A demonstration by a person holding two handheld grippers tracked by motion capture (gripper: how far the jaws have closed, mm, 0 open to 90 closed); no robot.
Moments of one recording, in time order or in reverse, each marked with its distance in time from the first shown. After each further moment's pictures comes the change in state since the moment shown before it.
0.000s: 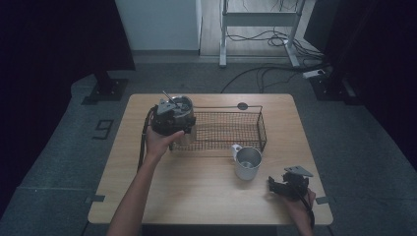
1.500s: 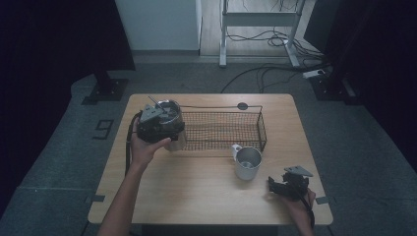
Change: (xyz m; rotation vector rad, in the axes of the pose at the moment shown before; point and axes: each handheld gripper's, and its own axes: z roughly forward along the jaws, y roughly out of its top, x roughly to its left) left arm 0.007 -0.007 -0.048 -0.018 -0.007 0.019; right arm 0.000 0.000 0.000 0.003 0.005 0.001
